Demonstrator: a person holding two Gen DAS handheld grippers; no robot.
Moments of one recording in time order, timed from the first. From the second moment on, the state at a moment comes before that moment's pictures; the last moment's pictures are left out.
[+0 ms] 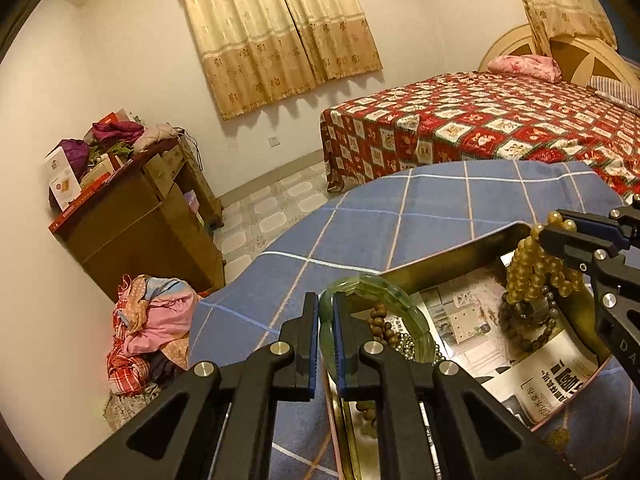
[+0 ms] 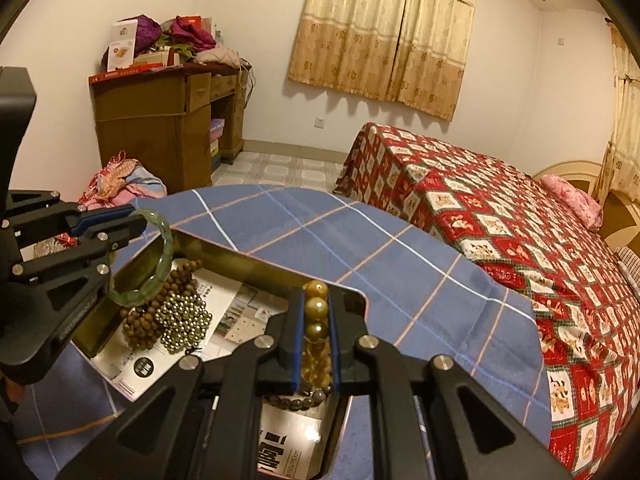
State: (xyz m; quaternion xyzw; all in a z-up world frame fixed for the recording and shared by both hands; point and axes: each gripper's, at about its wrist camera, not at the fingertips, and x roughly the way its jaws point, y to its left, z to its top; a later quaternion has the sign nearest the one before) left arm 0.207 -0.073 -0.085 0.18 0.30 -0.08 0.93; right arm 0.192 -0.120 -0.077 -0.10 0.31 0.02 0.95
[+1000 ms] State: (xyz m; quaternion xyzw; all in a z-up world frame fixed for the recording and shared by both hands) left arm 0.180 -0.069 -0.083 0.20 0.29 -0.06 0.94; right arm 0.148 -0.142 -0.077 -0.06 0.31 0.00 0.95
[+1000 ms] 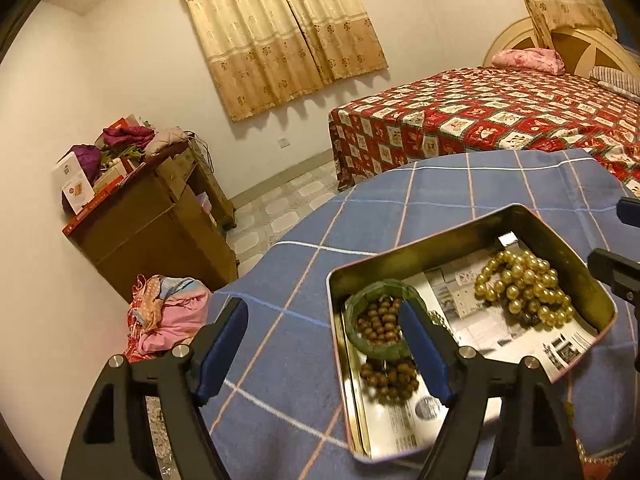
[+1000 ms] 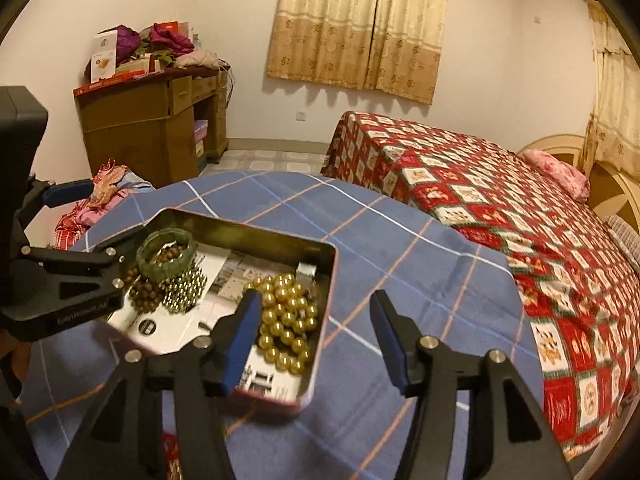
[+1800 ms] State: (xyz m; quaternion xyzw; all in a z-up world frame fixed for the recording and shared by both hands) left arm 0.068 -0.050 -0.124 0.19 0.33 -0.10 0.92; right arm 0.046 -0.140 -0.109 -0.03 0.33 0.02 0.94
